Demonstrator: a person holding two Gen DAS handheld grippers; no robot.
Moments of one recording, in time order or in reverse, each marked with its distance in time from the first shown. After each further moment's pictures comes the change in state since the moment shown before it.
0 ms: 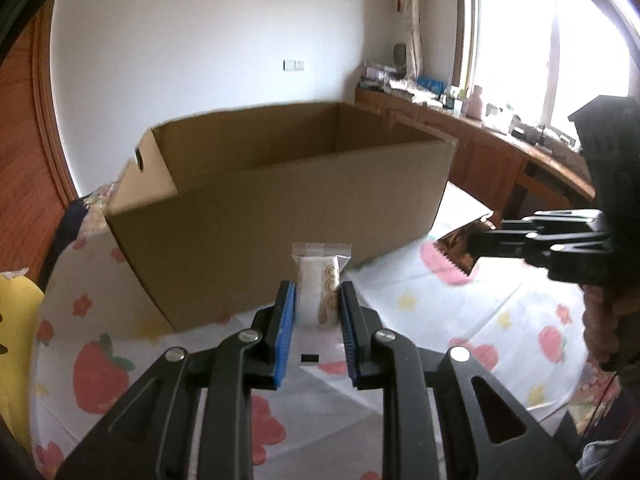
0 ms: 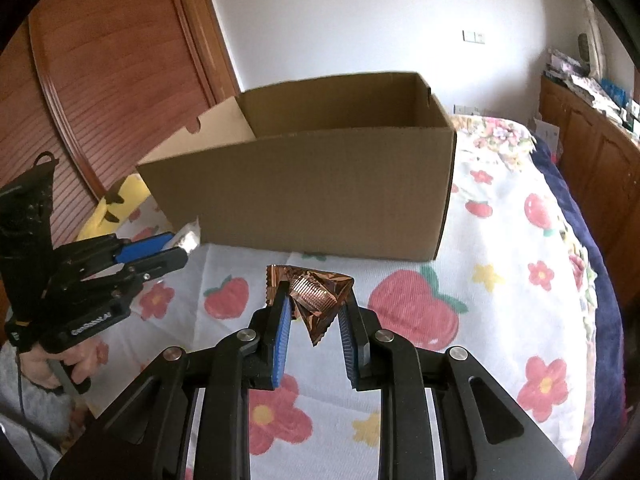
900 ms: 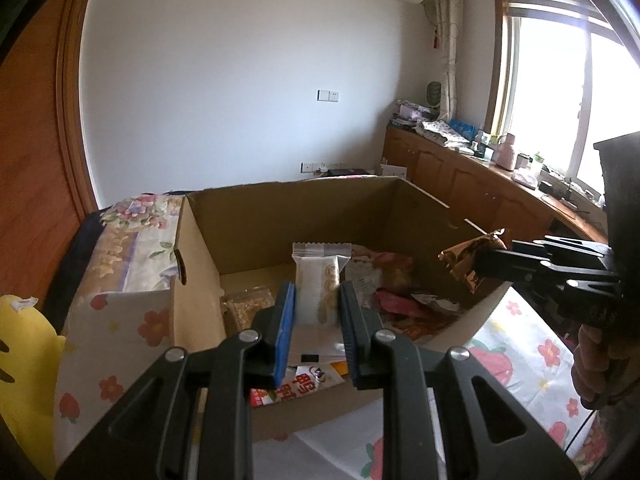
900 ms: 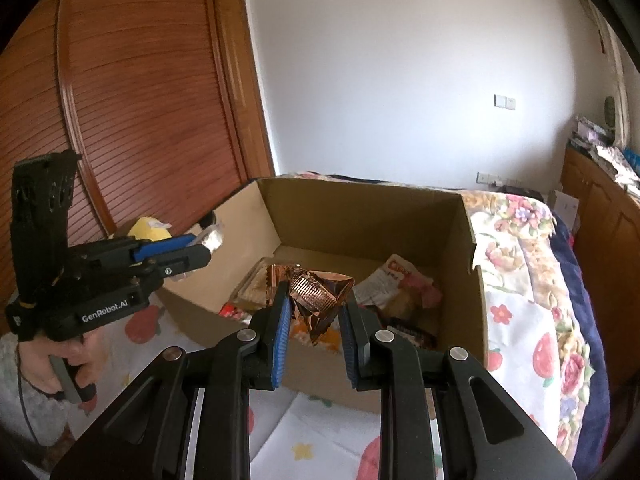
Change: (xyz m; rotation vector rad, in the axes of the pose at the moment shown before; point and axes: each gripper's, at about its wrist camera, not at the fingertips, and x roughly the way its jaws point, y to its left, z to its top) left arm 0.032 0.063 0.083 -0.103 -0.088 0.064; right arm 0.027 0.010 0.099 -0.111 -0.147 0.044
